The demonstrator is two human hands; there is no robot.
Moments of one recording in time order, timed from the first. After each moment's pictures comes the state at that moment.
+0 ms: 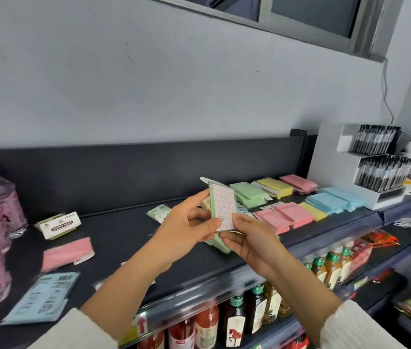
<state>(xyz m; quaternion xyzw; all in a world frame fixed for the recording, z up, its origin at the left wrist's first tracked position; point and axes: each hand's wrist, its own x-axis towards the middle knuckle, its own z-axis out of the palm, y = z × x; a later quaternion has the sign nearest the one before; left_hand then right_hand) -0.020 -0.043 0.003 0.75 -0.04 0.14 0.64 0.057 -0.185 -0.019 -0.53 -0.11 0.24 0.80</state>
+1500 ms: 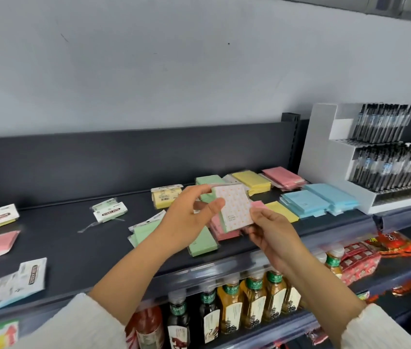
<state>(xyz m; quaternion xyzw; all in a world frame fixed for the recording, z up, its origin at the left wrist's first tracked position) 0.100 -0.182 0.000 0.84 0.03 0.22 0.49 0.202 -0.329 -0.042 -0.59 -0.10 0.21 0.77</state>
